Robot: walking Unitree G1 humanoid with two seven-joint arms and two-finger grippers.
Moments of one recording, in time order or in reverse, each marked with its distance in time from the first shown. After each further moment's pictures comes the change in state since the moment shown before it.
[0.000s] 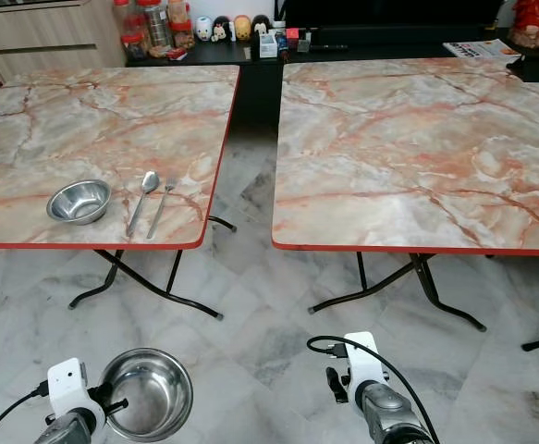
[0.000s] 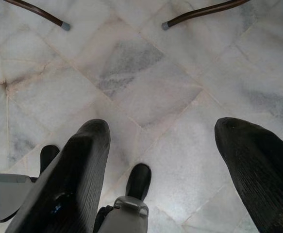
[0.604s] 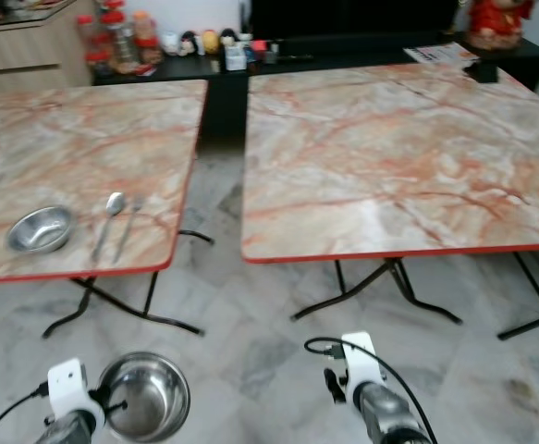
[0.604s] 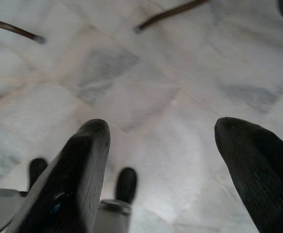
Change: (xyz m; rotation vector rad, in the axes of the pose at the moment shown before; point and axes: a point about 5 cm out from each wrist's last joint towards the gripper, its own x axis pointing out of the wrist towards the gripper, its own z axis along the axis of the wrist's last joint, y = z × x) left arm 0.002 -0.003 0.002 0.022 0.006 0.022; right arm -0.001 -0.001 -0.004 -0.013 0.012 -0.006
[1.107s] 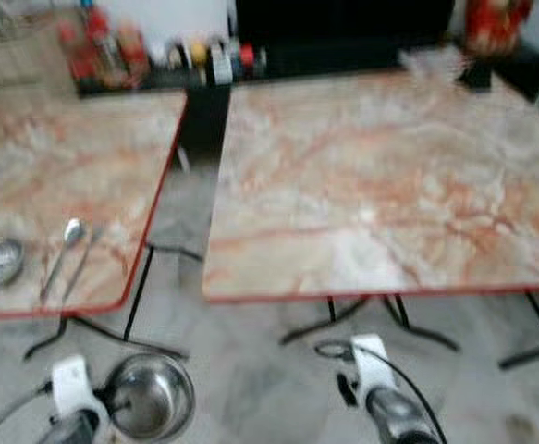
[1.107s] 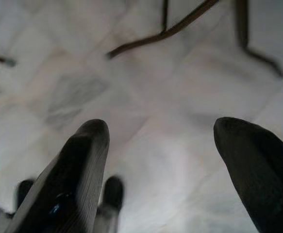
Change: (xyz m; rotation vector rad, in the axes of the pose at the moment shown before) left arm -0.001 0.002 -0.003 0.006 0.022 -0.013; right arm -0.002 -0.010 0.001 -0.008 -0.002 -0.033
